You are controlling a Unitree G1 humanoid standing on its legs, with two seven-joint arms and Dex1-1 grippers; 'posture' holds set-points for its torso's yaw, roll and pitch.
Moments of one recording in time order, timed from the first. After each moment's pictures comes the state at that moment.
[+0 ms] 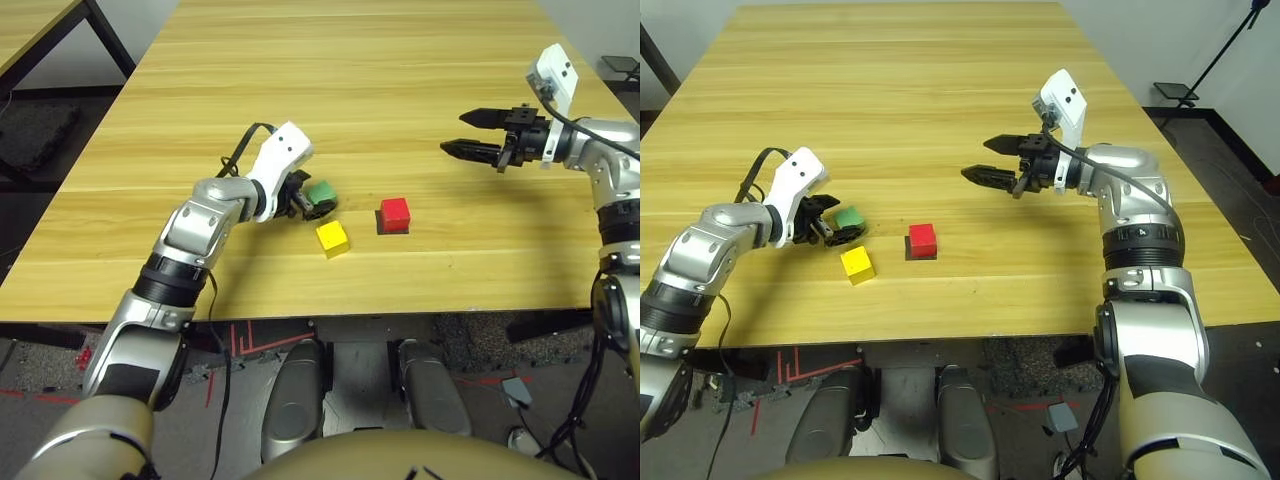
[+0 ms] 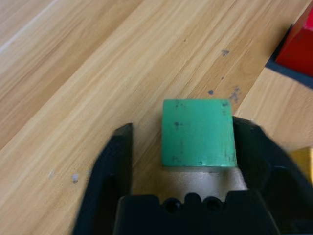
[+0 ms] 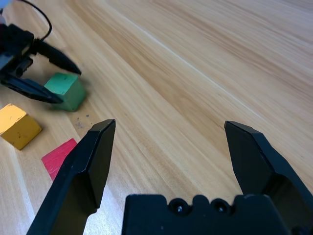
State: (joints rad) left arm -0.61 0.54 -0.24 0.14 -0.18 0.68 -0.74; right arm -0.89 -0.60 -0.05 0.61 0.22 0.38 1.20
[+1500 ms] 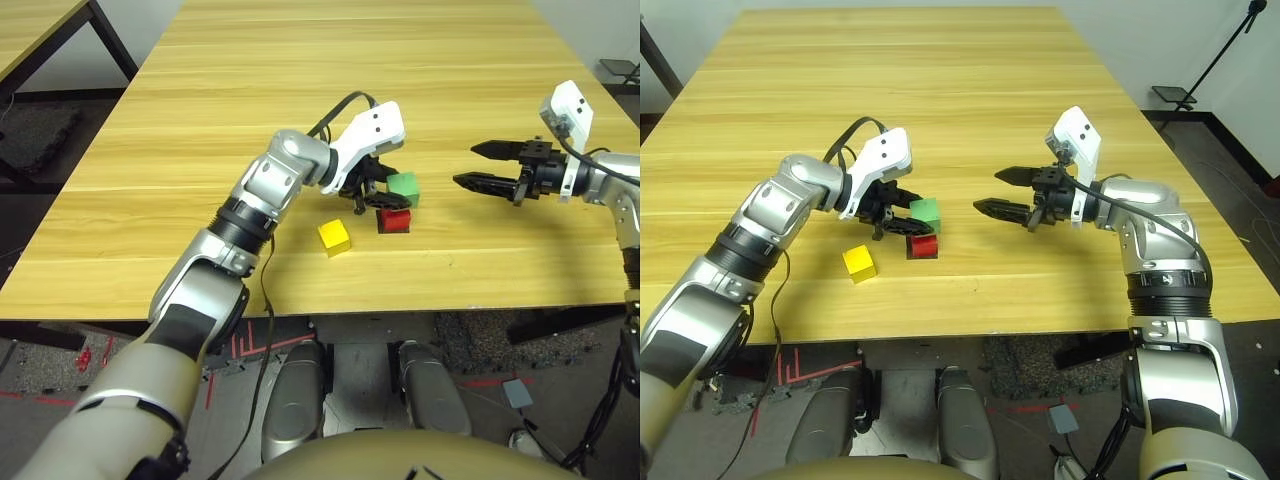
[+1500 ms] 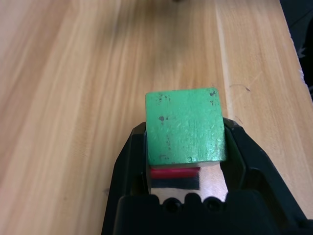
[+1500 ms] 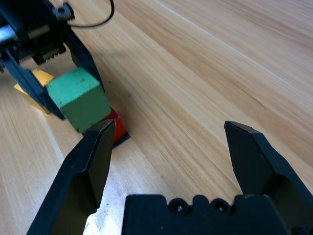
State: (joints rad) left arm -0.89 0.33 -0.41 0.35 -0.12 0.51 -1.13; right arm -0.65 -0.70 -0.06 0.30 0.32 0.52 1.20
